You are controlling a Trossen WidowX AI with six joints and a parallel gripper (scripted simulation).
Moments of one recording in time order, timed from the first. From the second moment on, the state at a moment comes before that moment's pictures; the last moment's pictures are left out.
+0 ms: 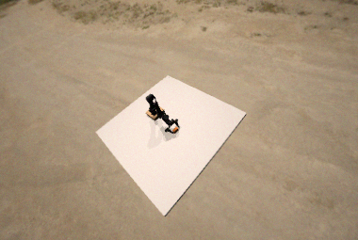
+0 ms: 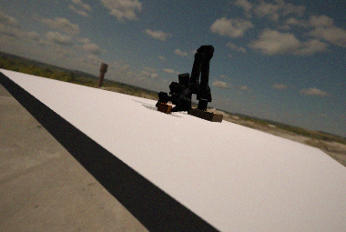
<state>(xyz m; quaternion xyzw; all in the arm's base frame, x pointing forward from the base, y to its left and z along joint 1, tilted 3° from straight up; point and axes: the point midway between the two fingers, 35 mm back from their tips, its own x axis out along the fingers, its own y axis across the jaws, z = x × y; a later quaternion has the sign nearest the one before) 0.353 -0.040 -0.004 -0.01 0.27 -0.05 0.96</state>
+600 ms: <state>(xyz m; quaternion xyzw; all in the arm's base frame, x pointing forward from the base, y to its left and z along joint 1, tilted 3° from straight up) 0.335 -0.035 0.041 0.00 0.44 -0.05 0.90</state>
